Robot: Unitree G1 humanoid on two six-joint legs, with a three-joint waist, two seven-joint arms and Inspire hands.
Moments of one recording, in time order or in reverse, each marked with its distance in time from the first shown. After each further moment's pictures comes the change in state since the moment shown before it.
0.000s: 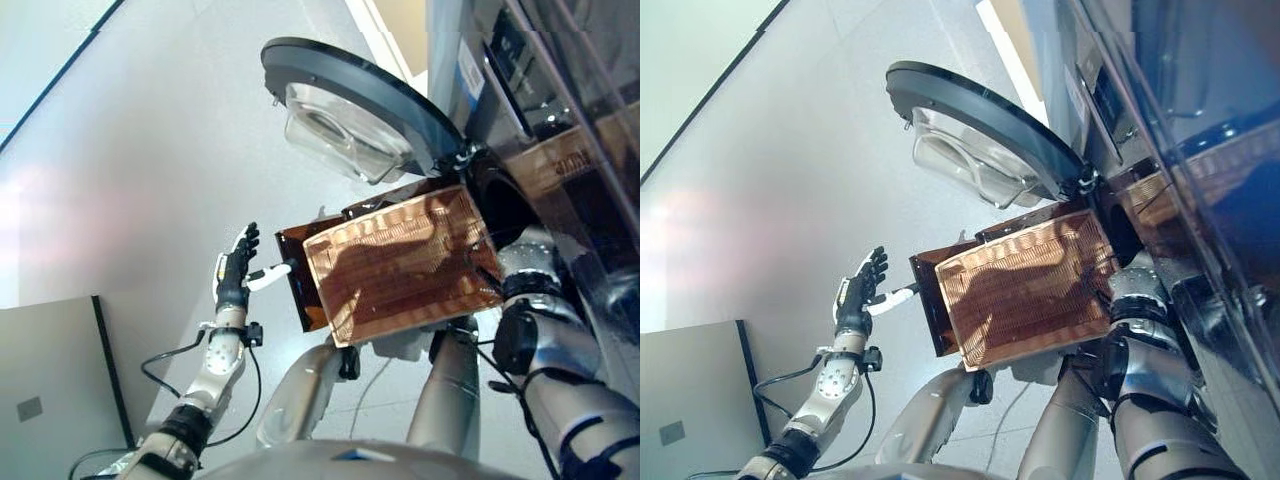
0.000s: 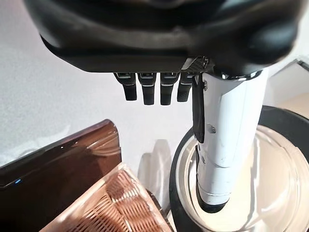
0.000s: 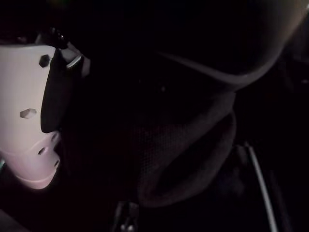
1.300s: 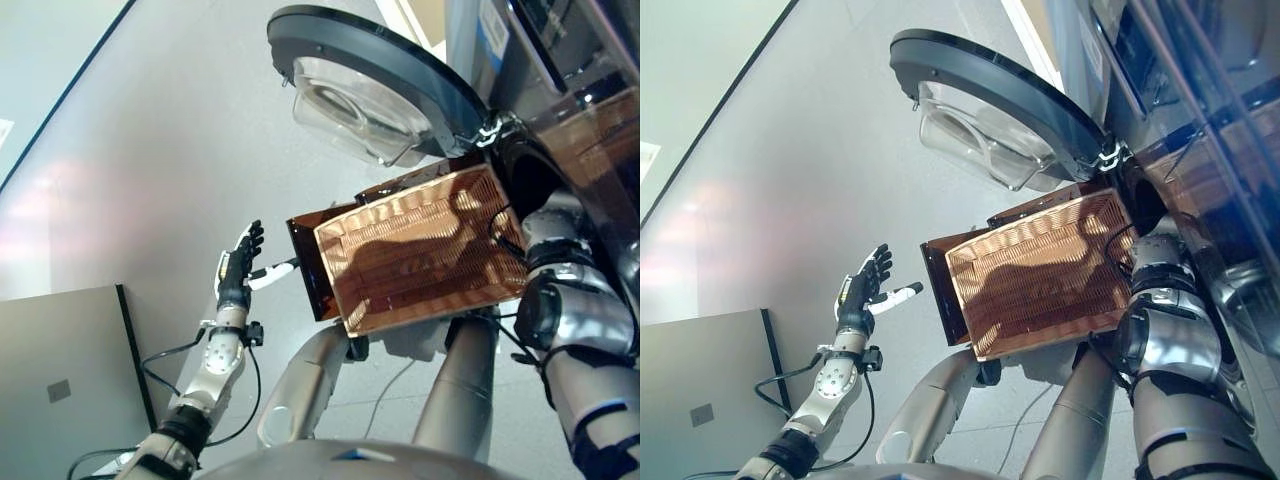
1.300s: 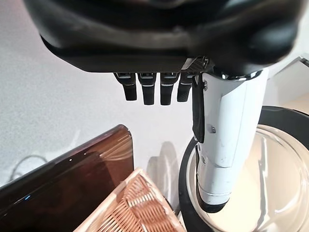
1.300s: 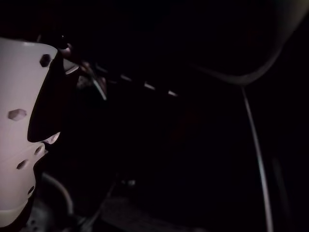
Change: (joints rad) left arm 0.031 0.017 0.009 -0.047 -0.017 -0.004 -0.026; right arm -0.187 -0.107 0.120 0.074 0.061 0.028 0.105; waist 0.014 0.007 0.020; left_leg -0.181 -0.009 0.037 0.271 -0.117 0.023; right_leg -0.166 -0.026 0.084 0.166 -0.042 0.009
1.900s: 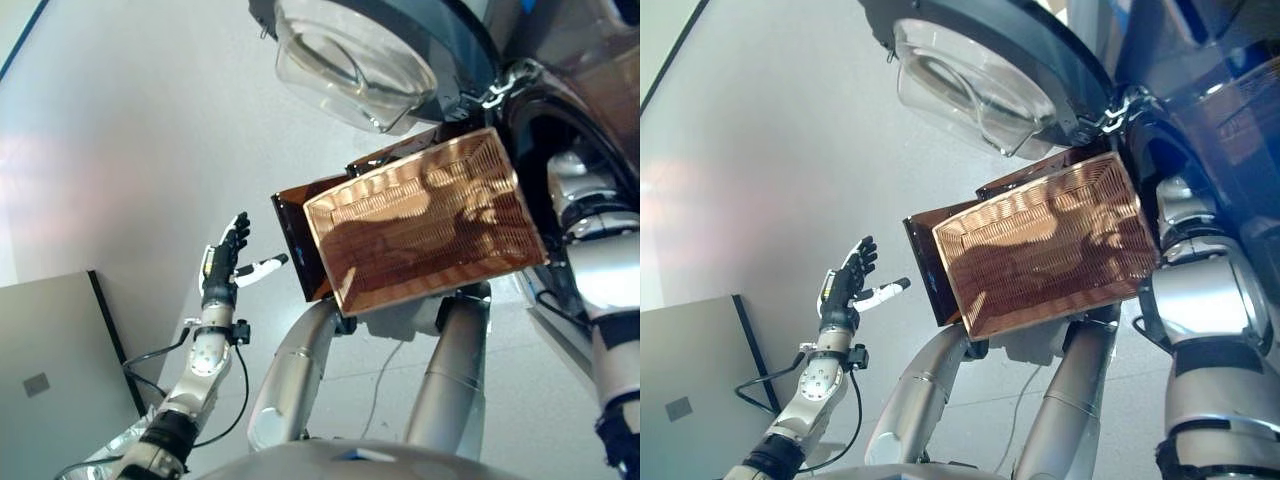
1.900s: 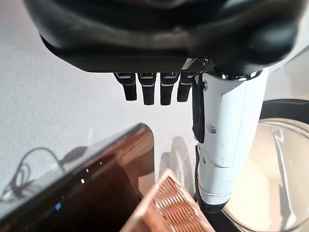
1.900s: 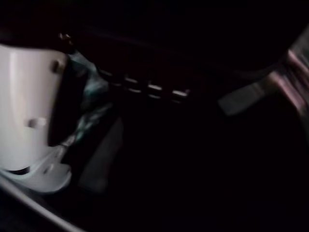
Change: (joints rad) left arm 0.029 0.042 0.086 -0.078 0.070 0.004 0.002; right arm -0.260 -0.160 0.765 0.404 -1.077 0.626 -0.138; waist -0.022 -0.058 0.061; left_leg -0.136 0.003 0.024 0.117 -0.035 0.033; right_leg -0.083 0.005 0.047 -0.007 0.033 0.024
